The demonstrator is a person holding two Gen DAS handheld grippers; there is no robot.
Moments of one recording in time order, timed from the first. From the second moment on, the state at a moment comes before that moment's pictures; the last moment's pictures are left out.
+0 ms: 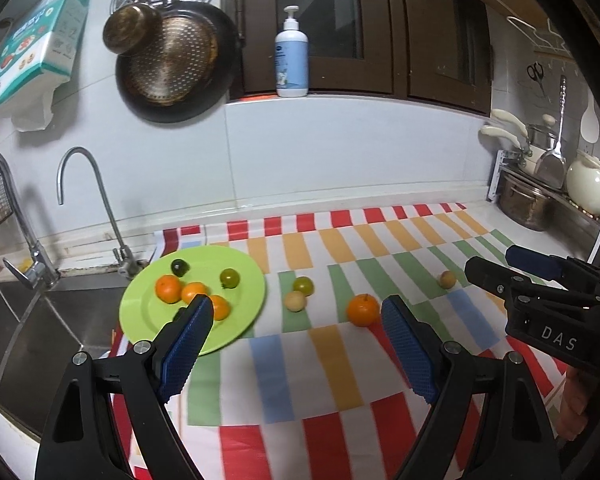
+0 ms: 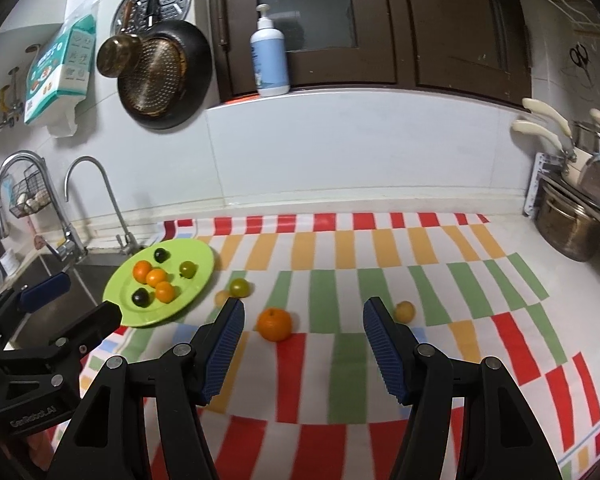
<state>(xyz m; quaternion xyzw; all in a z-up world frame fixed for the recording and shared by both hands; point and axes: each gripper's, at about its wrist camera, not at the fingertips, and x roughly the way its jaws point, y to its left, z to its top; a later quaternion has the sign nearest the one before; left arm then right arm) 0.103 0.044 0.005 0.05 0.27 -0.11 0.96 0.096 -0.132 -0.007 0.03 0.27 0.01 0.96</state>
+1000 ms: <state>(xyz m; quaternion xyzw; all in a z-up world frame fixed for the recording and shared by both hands) 0.148 -0.026 -0.031 0.07 0.31 -0.12 0.94 0.127 -0.208 -0.033 0.03 0.29 -0.02 0.95</state>
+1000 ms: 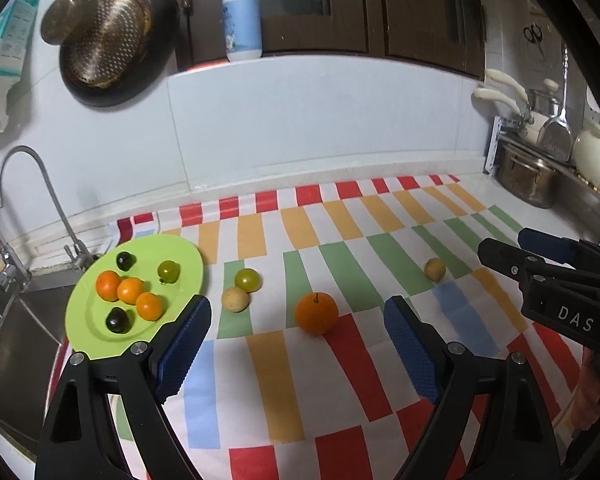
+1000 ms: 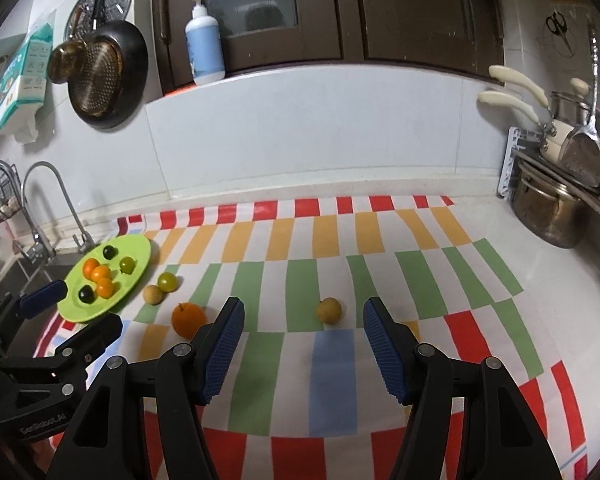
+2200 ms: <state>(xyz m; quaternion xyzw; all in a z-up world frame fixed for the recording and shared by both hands) 0.224 -0.047 -0.107 0.06 0.41 -0.15 0.90 0.218 -0.224 -0.106 0.02 0.40 -0.01 0.92</state>
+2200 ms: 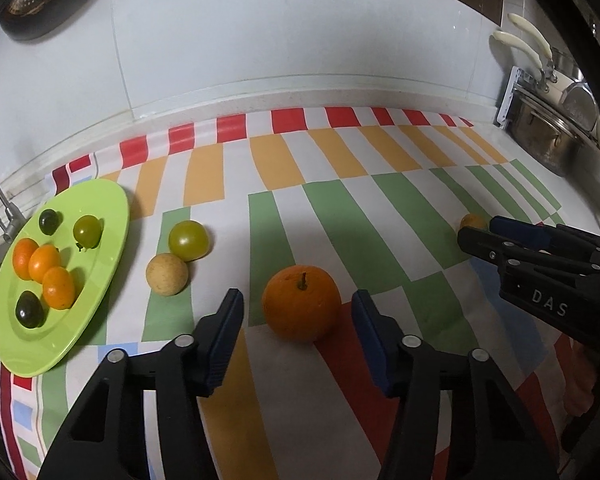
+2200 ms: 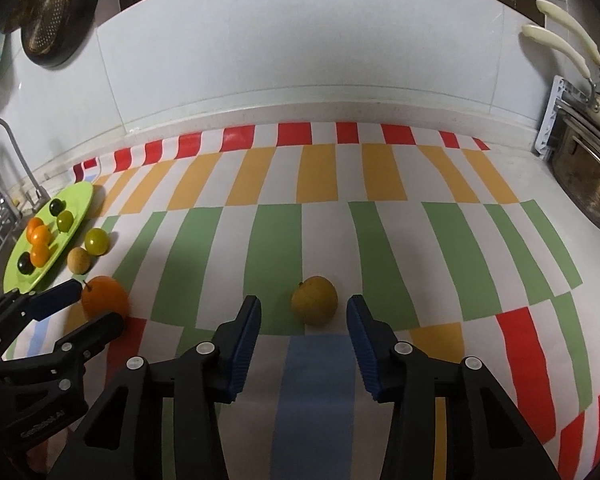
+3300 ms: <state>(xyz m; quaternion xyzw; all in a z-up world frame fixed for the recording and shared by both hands) 0.197 -0.031 -0.068 0.05 0.37 -0.16 0.91 0.189 -0.196 -0.074 0.00 0.37 0.03 0.93</state>
